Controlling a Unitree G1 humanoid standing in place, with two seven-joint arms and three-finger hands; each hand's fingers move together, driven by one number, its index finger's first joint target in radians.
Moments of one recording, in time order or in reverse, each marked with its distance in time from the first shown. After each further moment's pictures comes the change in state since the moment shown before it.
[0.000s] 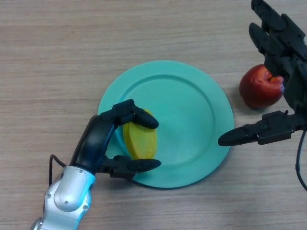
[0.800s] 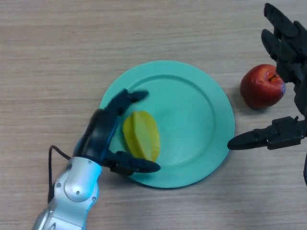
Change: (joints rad) left arm -0.032 -0.001 -0.035 -0.135 0.109 0.211 0.057; right arm 0.038 -0.006 -0.037 -0.011 -0.004 -0.013 -0.006
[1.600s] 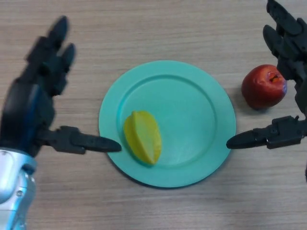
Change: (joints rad) left arm 0.062 0.065 0.336 -0.291 -0.432 -0.047 -0.140; right arm -0.014 0.008 0.009 0.020 -0.033 -0.039 -0.058
